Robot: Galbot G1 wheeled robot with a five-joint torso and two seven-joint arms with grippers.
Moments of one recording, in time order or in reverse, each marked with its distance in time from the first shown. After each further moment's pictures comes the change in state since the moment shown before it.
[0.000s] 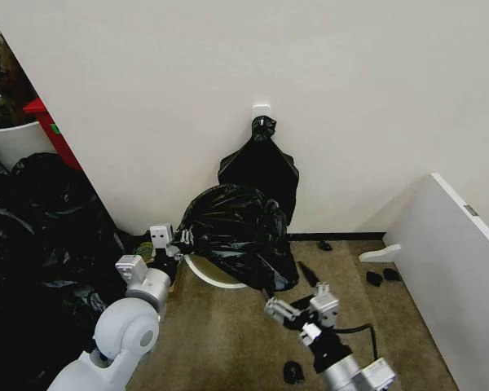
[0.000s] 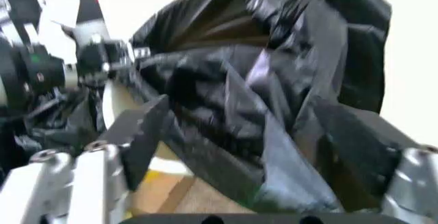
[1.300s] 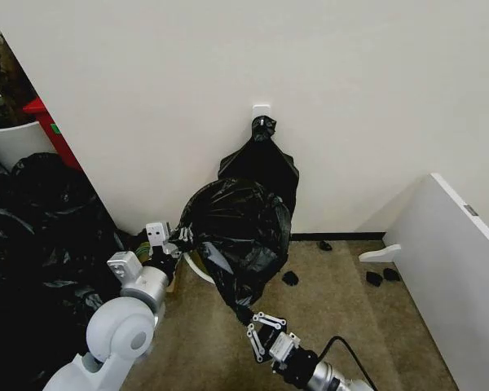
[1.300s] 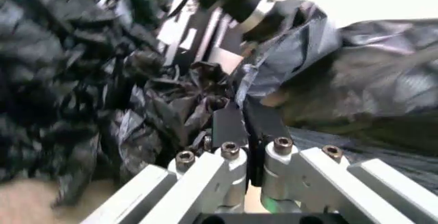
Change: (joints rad) left arm 0.007 -0.015 -0.041 -0.123 -0.198 0.111 -0.091; right arm 0.161 0.139 0.074 -0.373 -0.404 0.511 -0.565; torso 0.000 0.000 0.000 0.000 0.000
